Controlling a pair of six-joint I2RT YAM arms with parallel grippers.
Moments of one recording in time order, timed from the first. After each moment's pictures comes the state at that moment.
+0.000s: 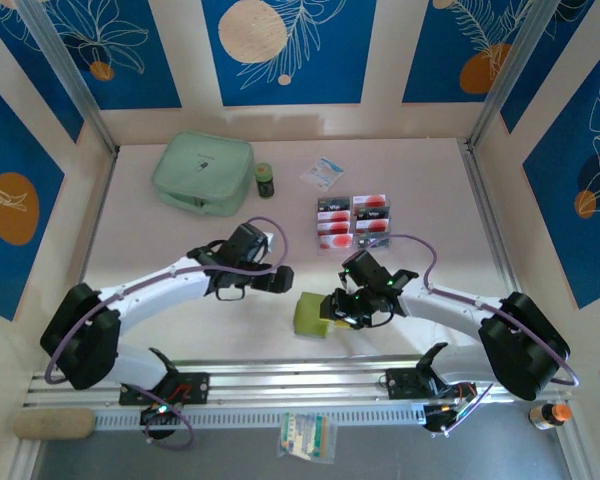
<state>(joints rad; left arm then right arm) -0.76 1.42 0.87 -0.47 0.06 -0.46 0.71 1.27 0.54 -0.41 -0.45 0.93</state>
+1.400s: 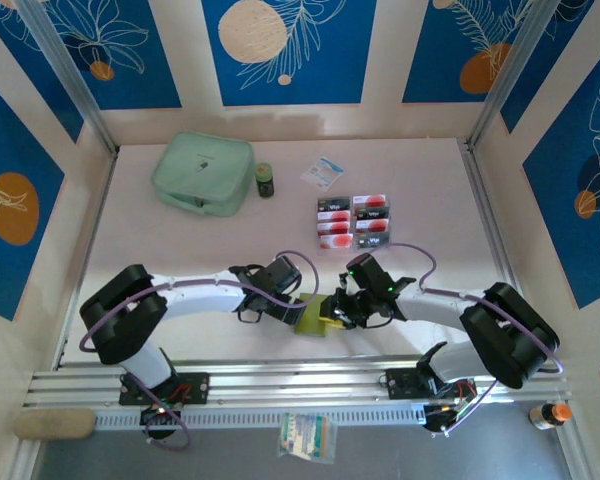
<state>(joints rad) -0.97 1.61 0.83 -0.43 -0.11 -0.45 0.66 1.35 0.44 -0.13 -0.56 1.02</state>
